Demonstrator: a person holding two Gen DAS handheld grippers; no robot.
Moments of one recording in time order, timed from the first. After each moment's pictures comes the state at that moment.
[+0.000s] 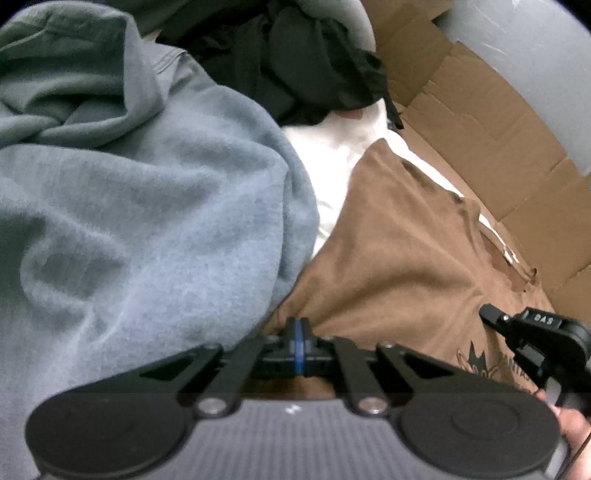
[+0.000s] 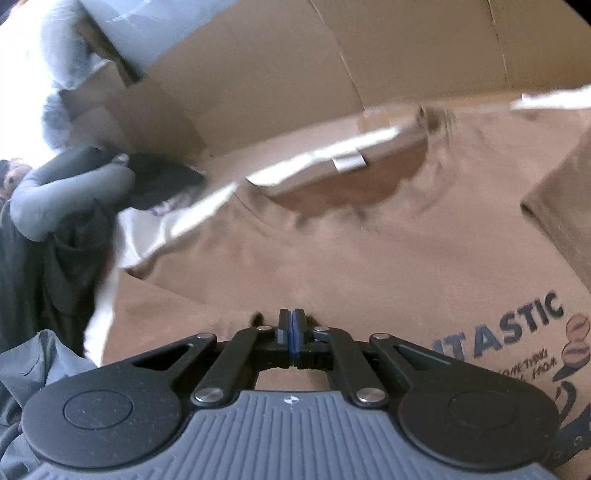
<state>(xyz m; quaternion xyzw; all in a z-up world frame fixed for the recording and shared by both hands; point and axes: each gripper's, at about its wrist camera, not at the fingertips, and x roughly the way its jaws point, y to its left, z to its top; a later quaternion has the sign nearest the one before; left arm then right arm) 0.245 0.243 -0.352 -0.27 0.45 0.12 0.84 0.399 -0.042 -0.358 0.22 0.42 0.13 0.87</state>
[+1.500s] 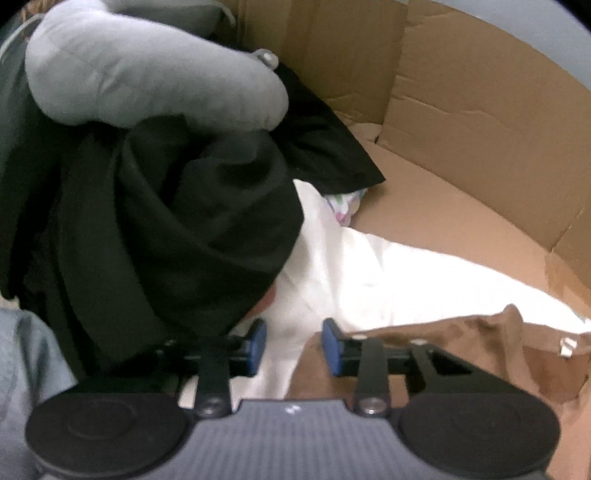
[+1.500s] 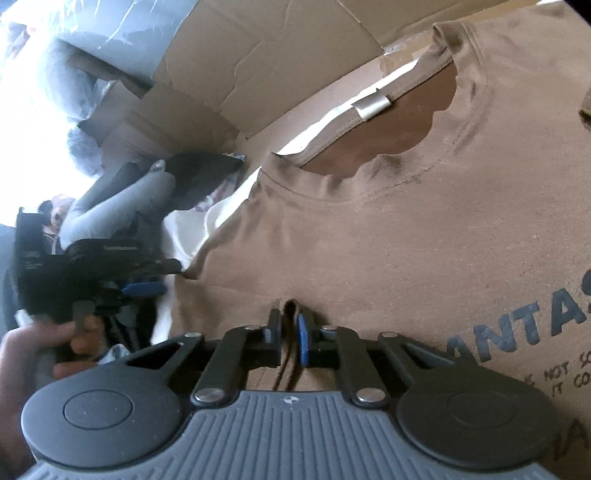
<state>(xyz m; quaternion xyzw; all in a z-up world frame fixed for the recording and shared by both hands) 0.475 0.226 -0.322 -0.09 0.49 0.14 0.86 0.417 -0.047 -0.386 0.34 0.44 0.22 0.80</state>
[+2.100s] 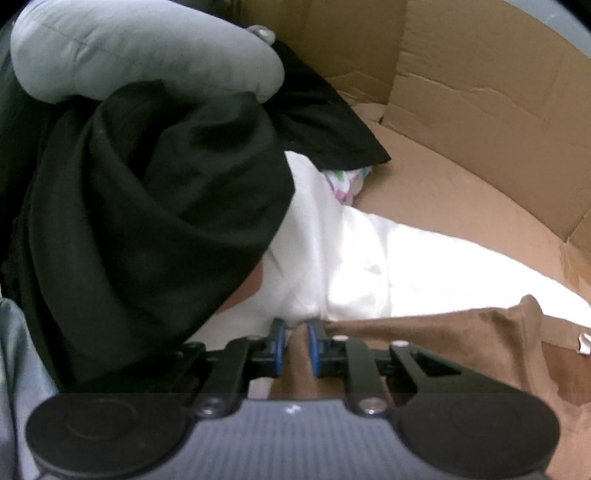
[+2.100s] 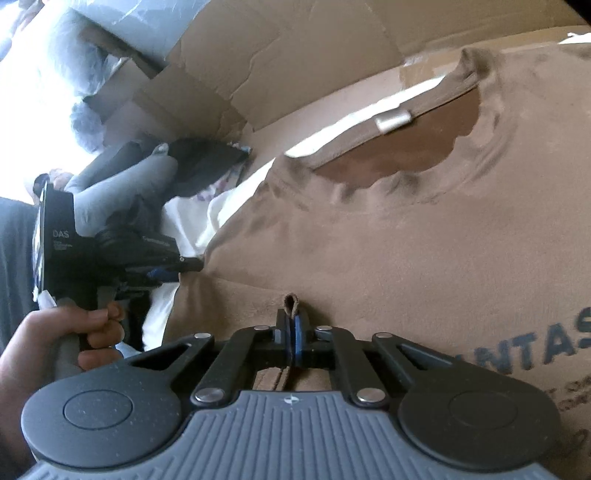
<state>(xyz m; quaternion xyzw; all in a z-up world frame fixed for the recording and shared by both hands) 0.474 0.219 -0.341 -0.08 0.50 0.15 0.85 0.419 -0.046 -0.371 0.29 0.45 0.21 0.82</state>
